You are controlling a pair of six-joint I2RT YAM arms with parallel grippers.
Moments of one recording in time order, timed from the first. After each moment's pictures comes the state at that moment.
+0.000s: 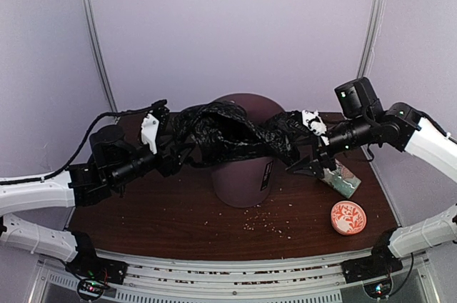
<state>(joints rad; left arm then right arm) -0.91 1.04 0.66 0.30 -0.14 0.01 0.69 1.17 1.22 -0.76 -0.52 -0.55</state>
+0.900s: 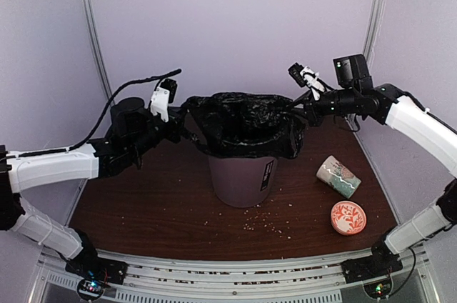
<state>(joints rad) -0.75 1.32 0.88 0.35 -0.24 0.01 0.49 1.37 1.39 -0.53 -0.36 -0.29</state>
